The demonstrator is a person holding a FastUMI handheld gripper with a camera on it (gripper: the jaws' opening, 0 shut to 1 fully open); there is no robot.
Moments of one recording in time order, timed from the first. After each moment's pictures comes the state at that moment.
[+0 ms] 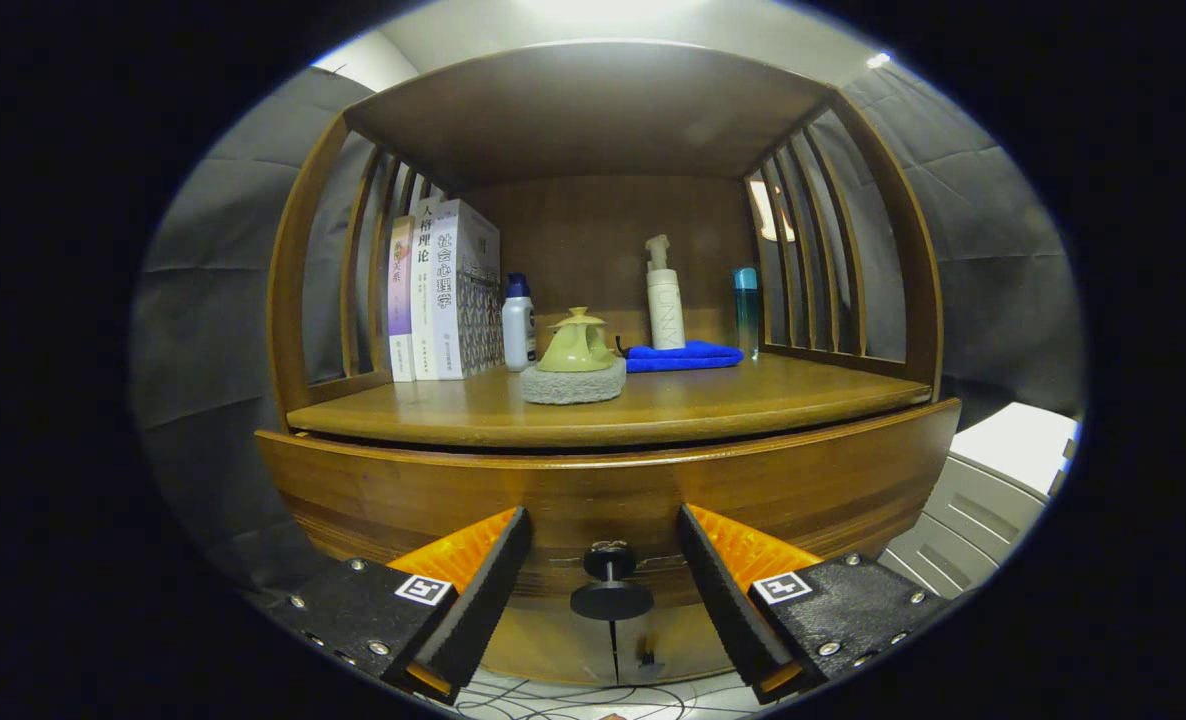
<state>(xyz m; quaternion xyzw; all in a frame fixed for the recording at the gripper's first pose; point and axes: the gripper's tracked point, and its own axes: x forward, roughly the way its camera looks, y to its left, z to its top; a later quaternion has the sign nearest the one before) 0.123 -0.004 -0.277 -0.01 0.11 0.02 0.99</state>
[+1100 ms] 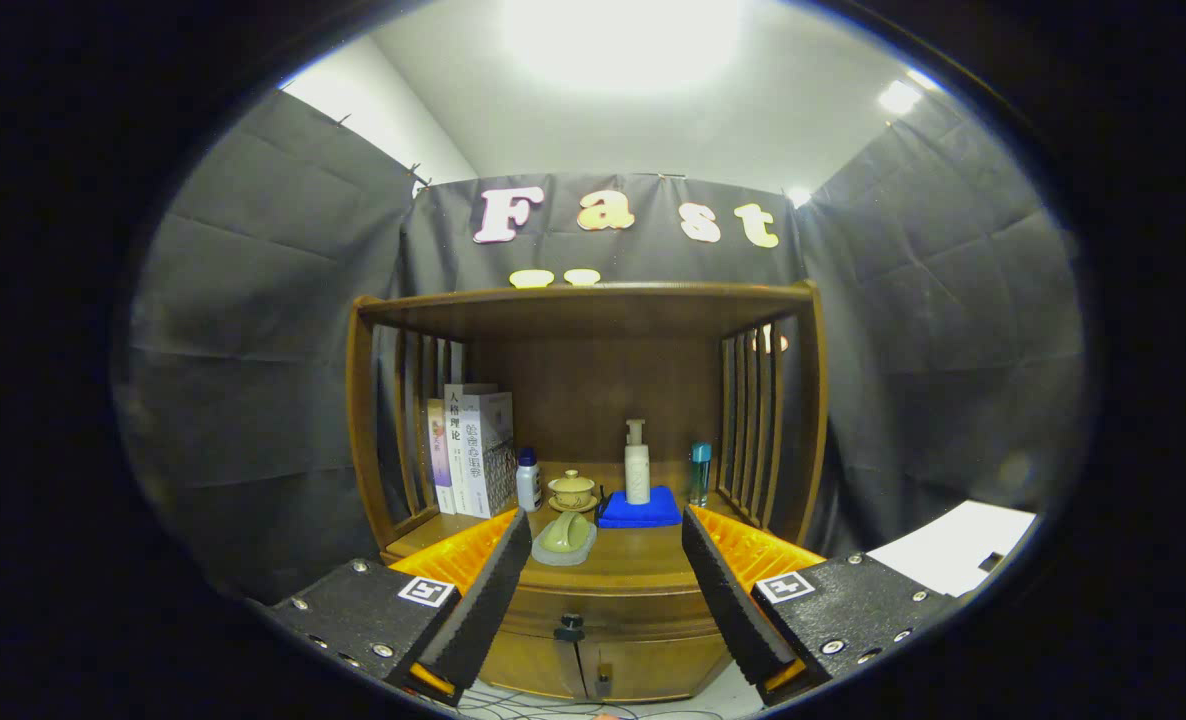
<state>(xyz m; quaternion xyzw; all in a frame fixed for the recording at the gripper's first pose) 0.001 -0.036 0.009 -0.05 0.01 0.04 1.00</state>
